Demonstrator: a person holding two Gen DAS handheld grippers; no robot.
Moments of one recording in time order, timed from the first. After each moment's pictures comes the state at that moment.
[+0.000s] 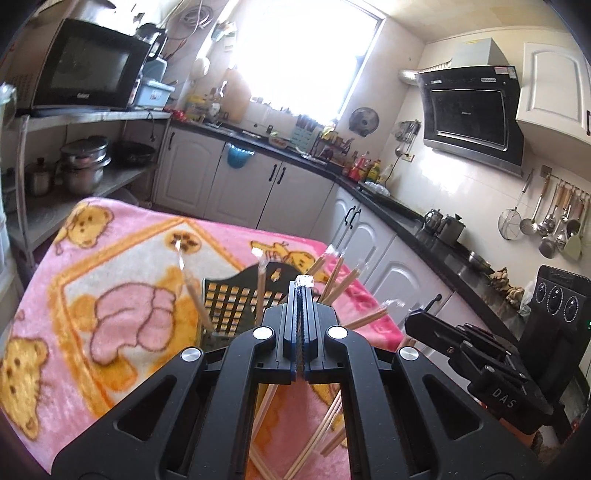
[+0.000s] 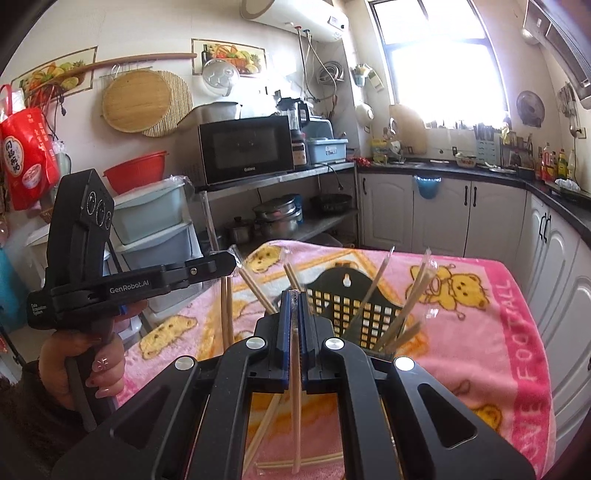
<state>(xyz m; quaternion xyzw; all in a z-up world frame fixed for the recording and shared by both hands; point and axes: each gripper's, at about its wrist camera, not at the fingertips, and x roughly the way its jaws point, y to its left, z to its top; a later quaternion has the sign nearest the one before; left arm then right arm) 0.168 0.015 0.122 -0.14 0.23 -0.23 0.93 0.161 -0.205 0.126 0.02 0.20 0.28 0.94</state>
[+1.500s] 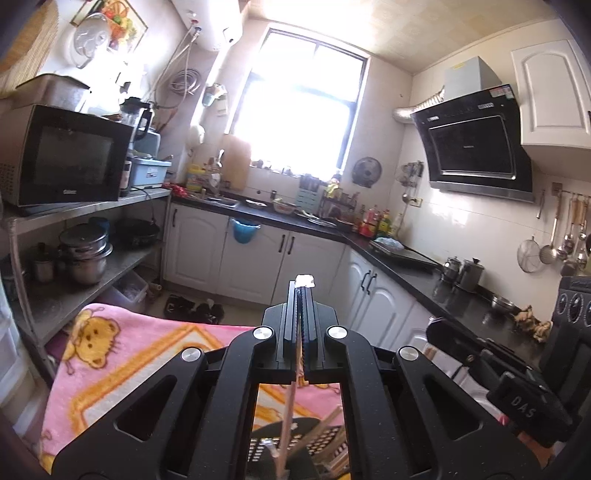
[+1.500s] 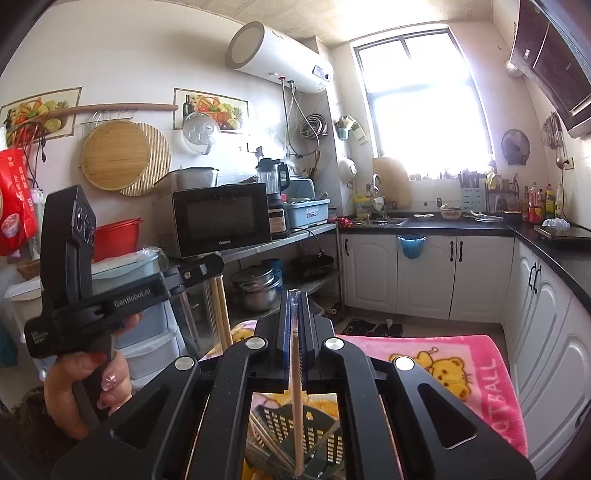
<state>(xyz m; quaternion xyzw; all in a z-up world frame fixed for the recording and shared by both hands) 0.252 0.006 0.215 -0.11 0.12 -0.19 0.97 0.250 -0.209 0.206 0.04 0.10 0.25 0.96</state>
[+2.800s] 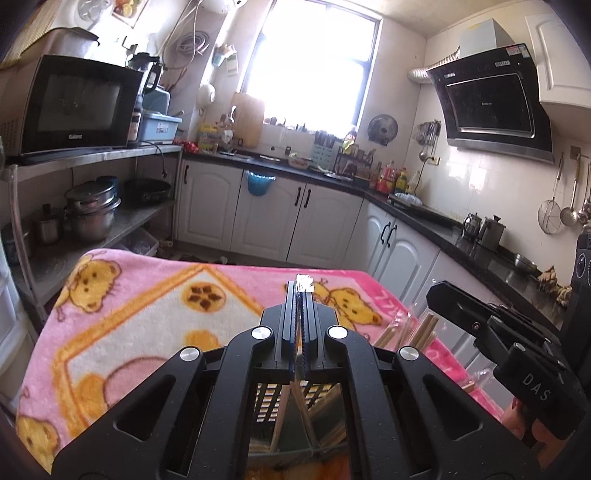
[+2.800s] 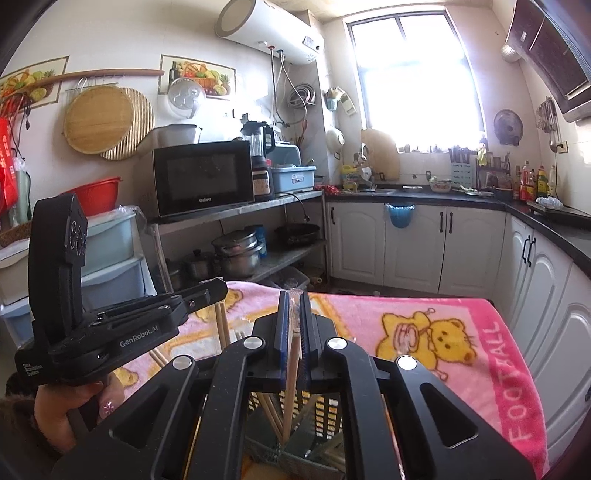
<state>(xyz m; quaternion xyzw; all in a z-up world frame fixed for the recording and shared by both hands) 0.270 -0.007 0.113 -0.09 0.19 -0.18 0.96 0.266 -0.199 0.122 0.02 0.16 0.22 0.96</state>
